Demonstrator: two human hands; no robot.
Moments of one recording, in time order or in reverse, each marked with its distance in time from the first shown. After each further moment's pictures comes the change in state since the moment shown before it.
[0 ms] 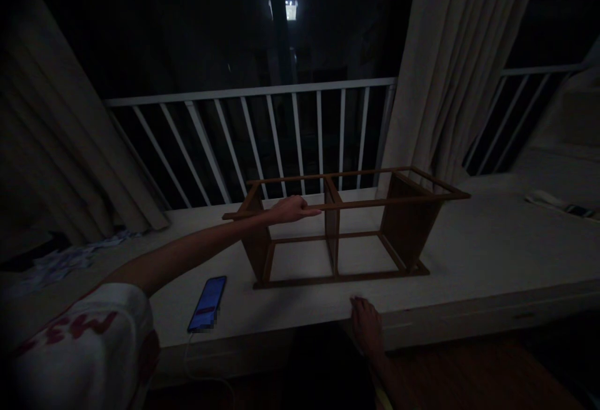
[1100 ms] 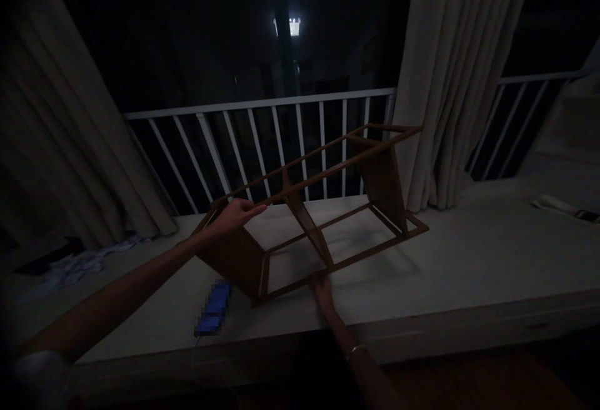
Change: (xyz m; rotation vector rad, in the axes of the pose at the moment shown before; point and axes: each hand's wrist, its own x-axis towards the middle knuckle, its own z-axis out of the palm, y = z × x) left_hand -0.108 -0.057 -0.066 -0.160 0.322 -0.200; right_hand 0.081 -0.144 0.053 1.201 -0.117 0.451
